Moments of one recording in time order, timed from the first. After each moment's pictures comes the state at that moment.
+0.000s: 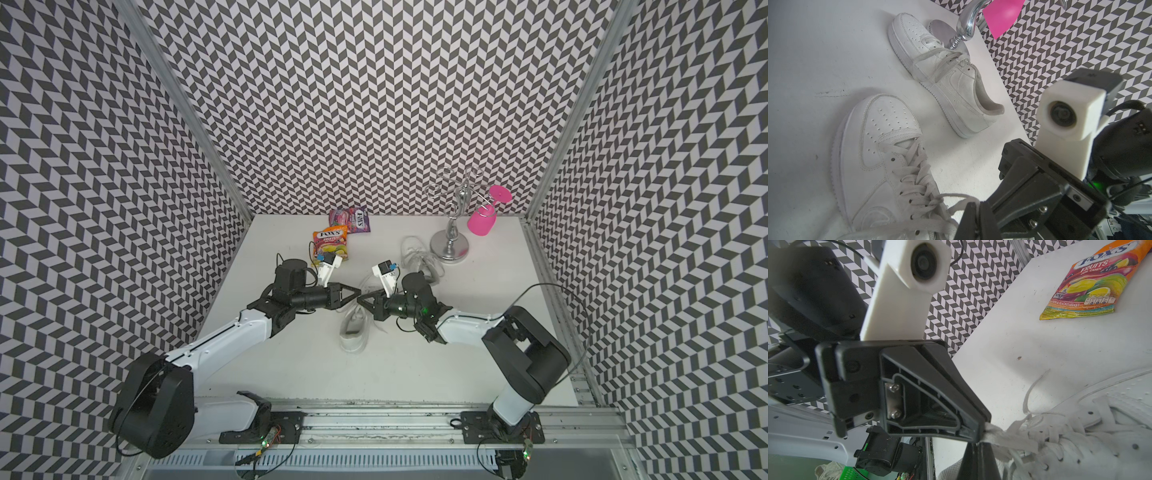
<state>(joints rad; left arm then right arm) -0.39 1.30 0.72 0.04 0.72 -0.48 0.73 1.64 0.75 0.61 -0.55 0.58</state>
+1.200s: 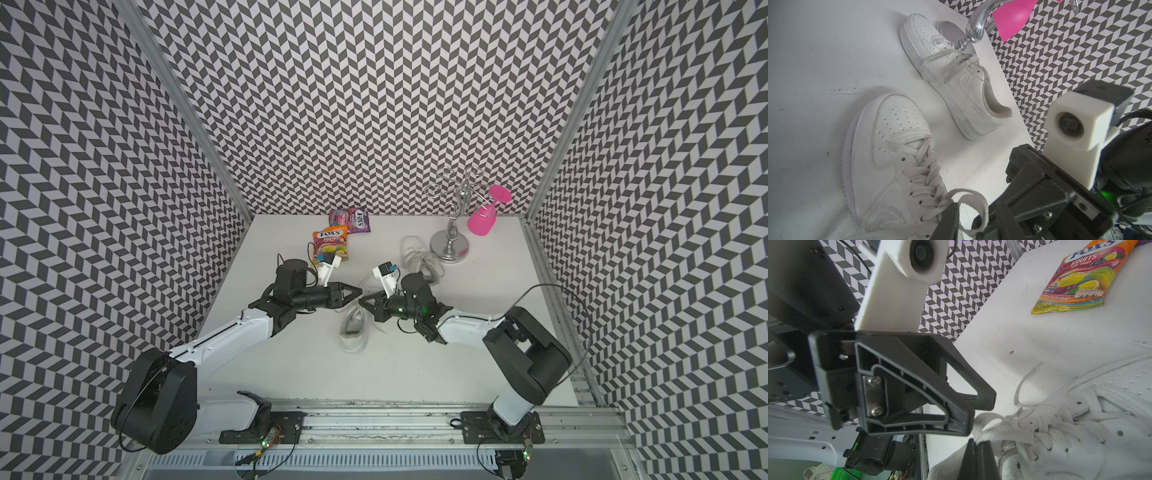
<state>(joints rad) -0.38 1.32 0.72 0.06 0.70 -0.50 0.73 1.63 0.75 0.57 -0.53 0.56</state>
